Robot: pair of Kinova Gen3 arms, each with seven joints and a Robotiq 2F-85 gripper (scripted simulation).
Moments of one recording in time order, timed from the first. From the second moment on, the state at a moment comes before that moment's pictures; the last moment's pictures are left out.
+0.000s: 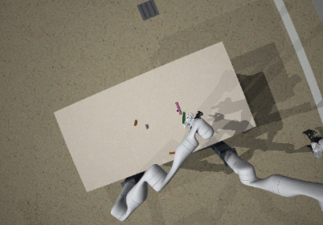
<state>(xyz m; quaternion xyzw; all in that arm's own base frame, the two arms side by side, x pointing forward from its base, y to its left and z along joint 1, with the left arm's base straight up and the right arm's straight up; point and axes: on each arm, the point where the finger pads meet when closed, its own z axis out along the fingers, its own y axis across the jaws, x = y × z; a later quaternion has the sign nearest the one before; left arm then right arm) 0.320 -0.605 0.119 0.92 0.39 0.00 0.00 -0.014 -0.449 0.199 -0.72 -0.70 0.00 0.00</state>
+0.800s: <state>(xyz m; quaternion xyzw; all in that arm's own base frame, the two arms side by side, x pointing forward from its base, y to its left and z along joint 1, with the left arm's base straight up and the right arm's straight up) 0.321 -0.604 0.119 0.92 0.40 0.00 0.00 -0.014 -0.449 0.199 -0.72 -0.70 0.00 0.00</state>
